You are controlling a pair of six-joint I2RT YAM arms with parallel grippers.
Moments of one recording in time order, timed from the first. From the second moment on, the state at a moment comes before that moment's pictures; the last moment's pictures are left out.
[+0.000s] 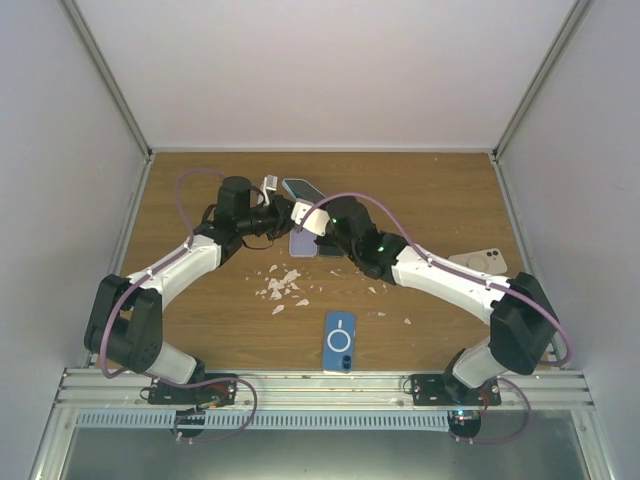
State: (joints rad) left arm -0.35 1.48 0.94 0.12 0.68 -1.10; right arm 0.85 1.52 1.12 -0.01 0.35 -0.84
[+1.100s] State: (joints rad) left arm -0.37 1.47 1.05 -0.09 0.55 -0.83; right arm 0.76 1.52 1.21 -0.13 0.18 -0.67
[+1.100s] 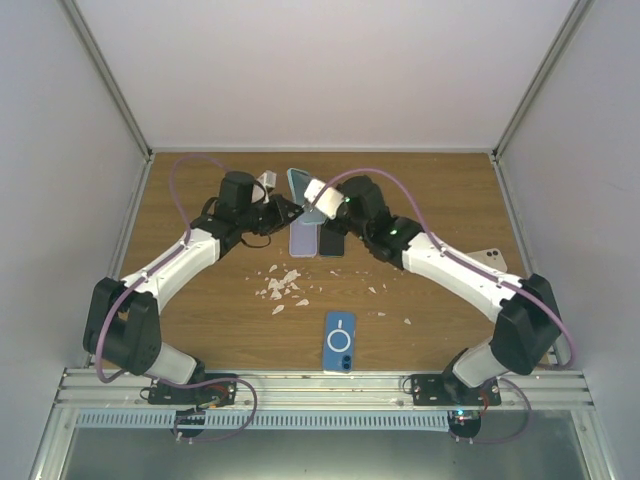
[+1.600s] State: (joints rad) left arm -0.30 1.47 1.02 -0.25 0.32 -0.60; right arm 0.63 1.37 1.24 -0.19 0.22 -0.60
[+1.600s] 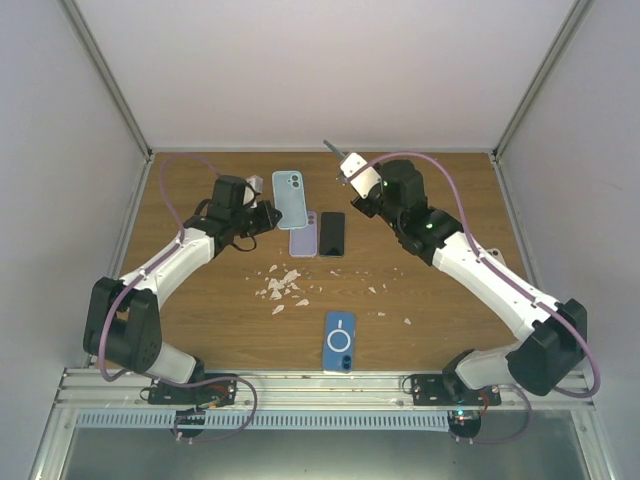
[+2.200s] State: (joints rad) left arm -0.18 1.44 1.04 -0.34 0.49 -0.35; right arm 0.54 1.32 1.19 -0.21 0.19 -0.59
